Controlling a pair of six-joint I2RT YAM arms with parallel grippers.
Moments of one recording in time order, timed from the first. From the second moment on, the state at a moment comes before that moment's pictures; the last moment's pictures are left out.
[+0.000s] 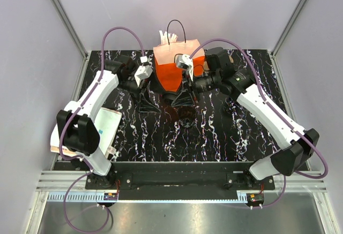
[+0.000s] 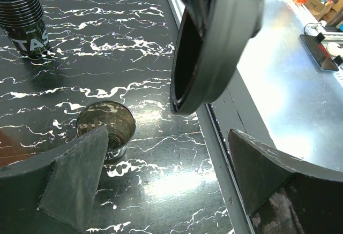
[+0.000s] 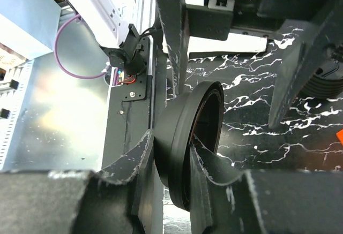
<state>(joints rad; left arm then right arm) -0.28 1.67 1.57 -1.36 1.45 1.26 0.63 1.47 1.58 -0.66 -0.97 -0.20</state>
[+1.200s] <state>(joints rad) -0.36 1.64 1.60 -1.34 1.45 1.21 0.58 1.52 1.49 -0.46 -1.09 -0.02</state>
